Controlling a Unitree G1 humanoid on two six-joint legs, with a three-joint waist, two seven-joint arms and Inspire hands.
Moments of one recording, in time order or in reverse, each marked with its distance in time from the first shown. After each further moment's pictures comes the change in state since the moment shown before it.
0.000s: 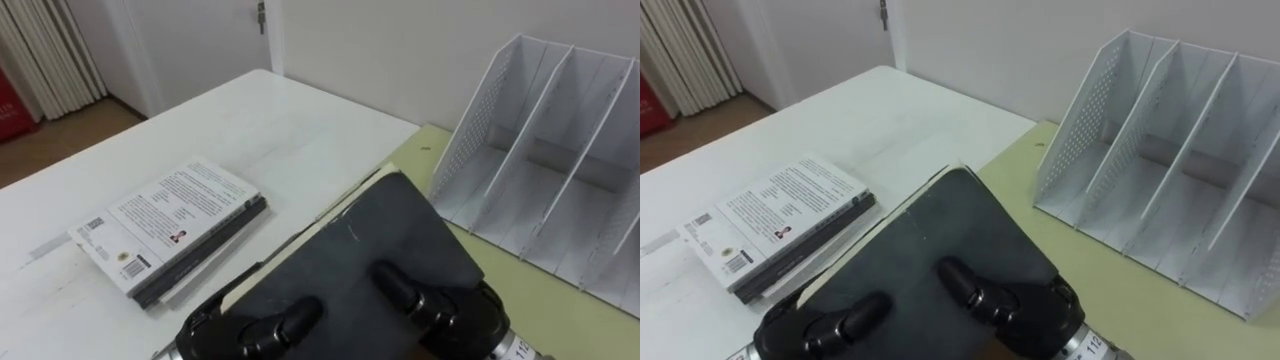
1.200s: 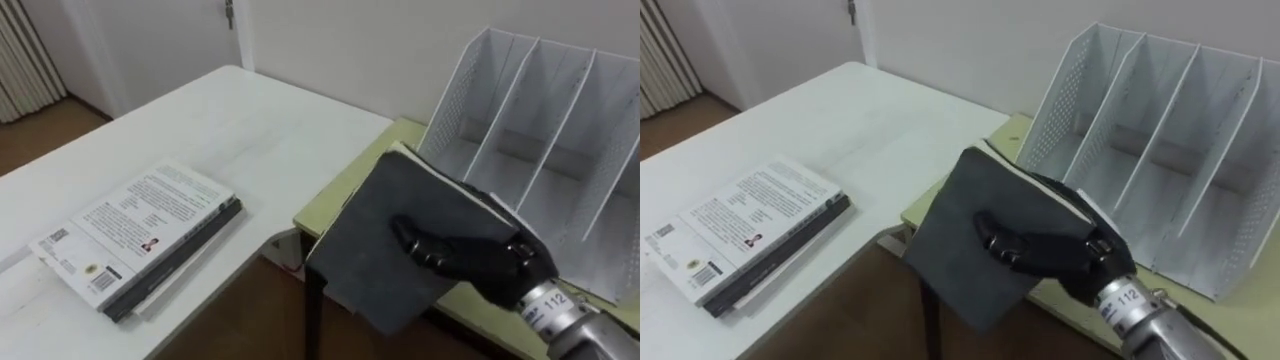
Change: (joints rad) left arm 0.044 -0.098 -0.068 0.617 0.540 -0.138 0.287; right arm -0.070 0.002 -0.166 -0.127 -0.552 -0.120 -0.495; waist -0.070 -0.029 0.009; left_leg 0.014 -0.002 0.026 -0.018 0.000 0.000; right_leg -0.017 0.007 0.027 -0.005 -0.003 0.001
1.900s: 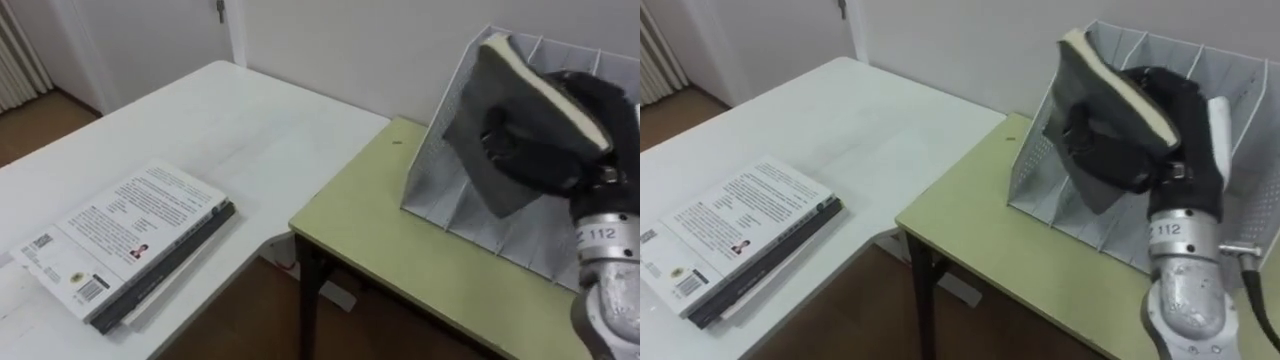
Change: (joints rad) left arm 0.051 -0.085 0.114 0.386 -0.005 -0.110 0.140; right arm -0.163 0.043 -0.143 -0.075 -0.523 -0.092 -0.709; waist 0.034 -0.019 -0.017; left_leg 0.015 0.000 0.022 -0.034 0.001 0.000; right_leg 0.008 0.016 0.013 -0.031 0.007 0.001
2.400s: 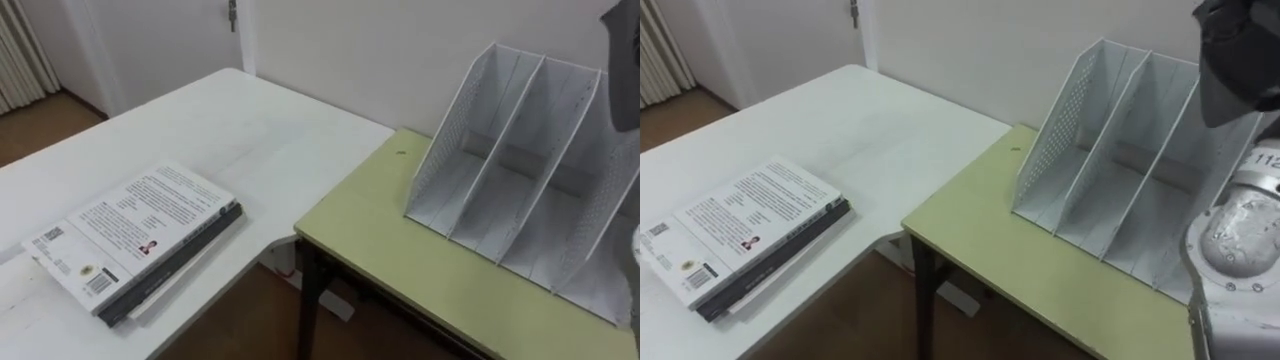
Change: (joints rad) left arm 0.007 -0.019 0.048 0.057 -0.002 0.000 0.048; right arm -0.181 -0.051 -0.071 -0.001 -0.074 -0.011 -0.293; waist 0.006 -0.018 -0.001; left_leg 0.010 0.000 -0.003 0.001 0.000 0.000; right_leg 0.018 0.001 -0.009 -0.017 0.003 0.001
